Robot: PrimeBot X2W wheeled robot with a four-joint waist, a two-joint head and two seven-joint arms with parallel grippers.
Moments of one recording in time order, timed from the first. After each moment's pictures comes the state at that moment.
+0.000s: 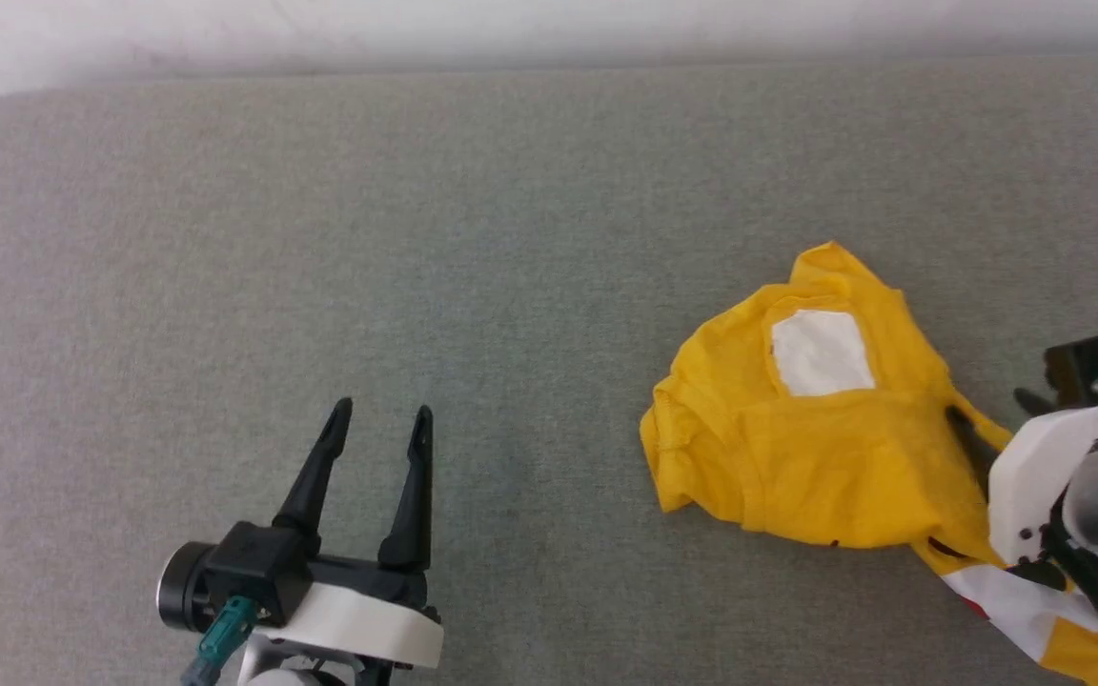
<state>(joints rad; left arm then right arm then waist) 0.00 0.16 -0.24 -0.08 -0.24 0.06 -0.23 -0.25 -0.38 0.07 0.23 0.27 0.13 0.42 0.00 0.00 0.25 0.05</state>
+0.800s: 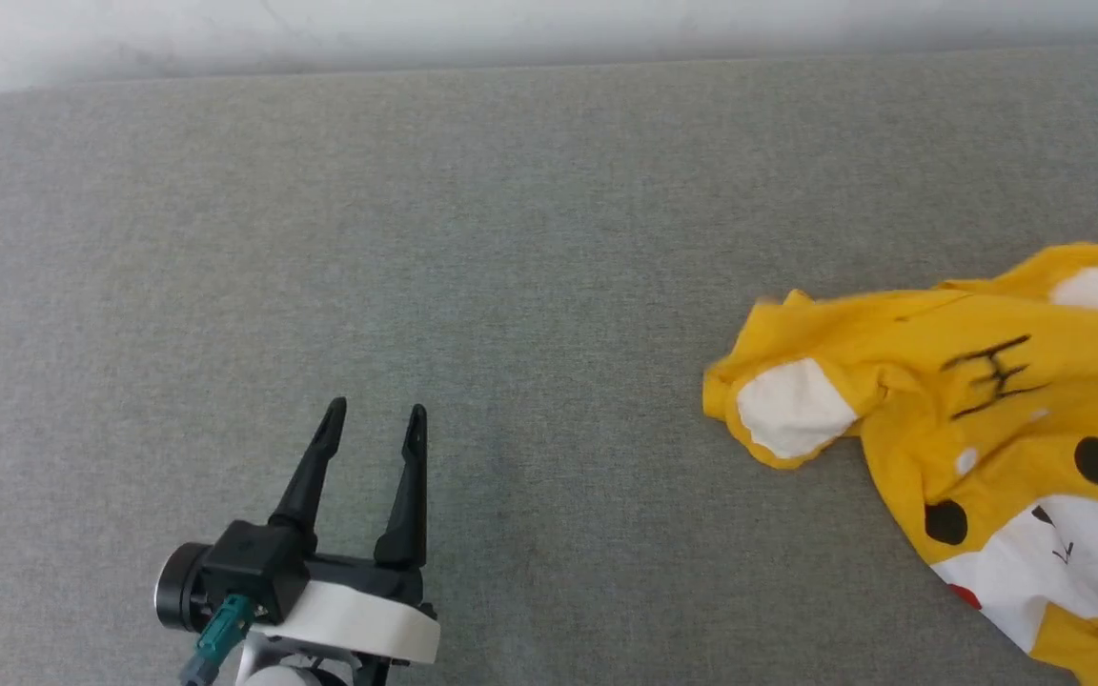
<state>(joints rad) -0.01 0.15 -0.24 -0.06 -0.25 0.06 -0.25 -0.32 -0.48 -0.27 0.40 0.12 0.13 0.21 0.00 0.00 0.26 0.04</state>
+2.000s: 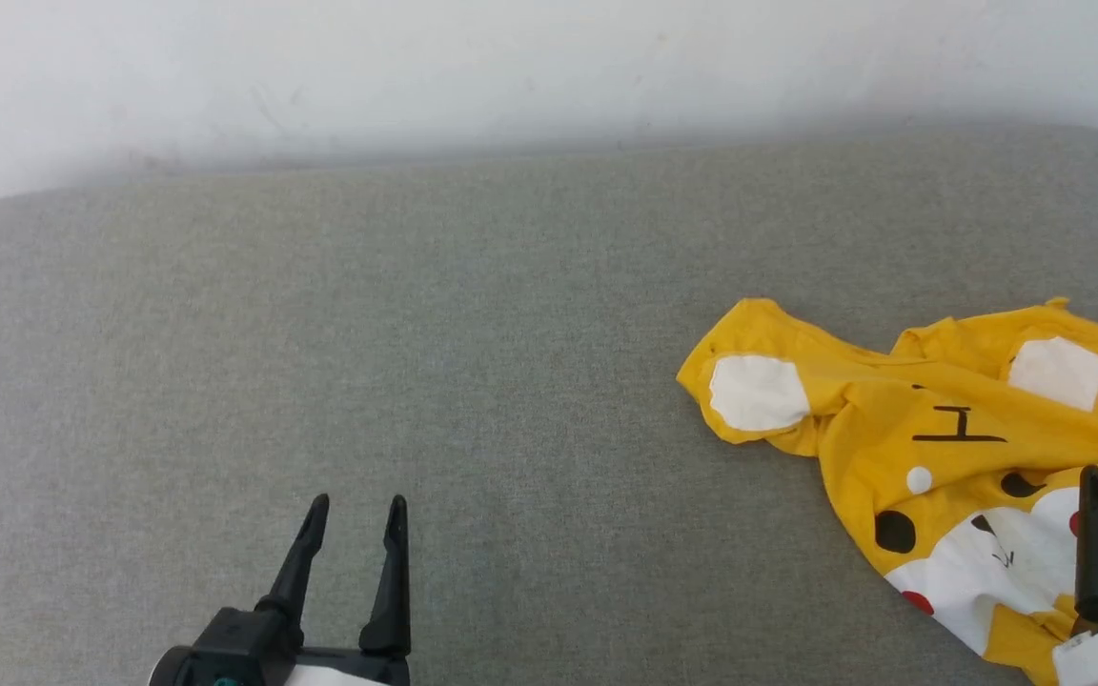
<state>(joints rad) 0.16 0.16 -0.23 -0.08 -0.28 0.10 -0.25 0.16 -0.05 -0.32 -0.09 0.23 0.13 -0.04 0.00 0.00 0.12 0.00</state>
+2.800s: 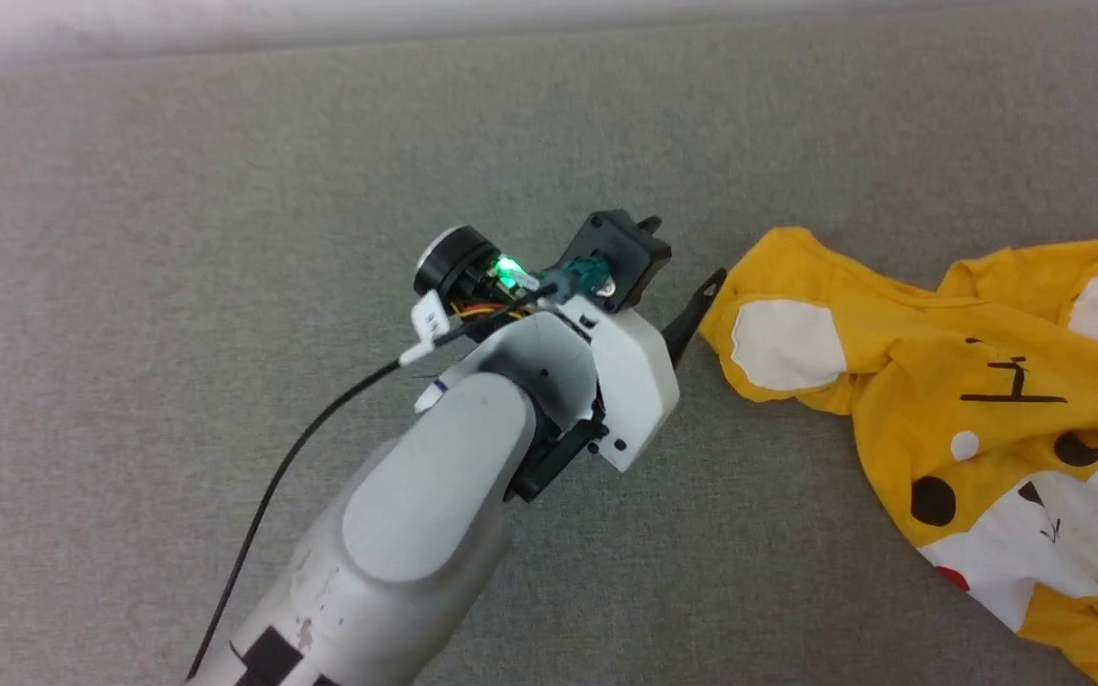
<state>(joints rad) -0.68 0.06 -0.61 0.26 -0.25 -0.11 0.24 0.01 -0.05 -0.37 -0.22 0.21 0.13 -0.02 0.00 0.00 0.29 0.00</state>
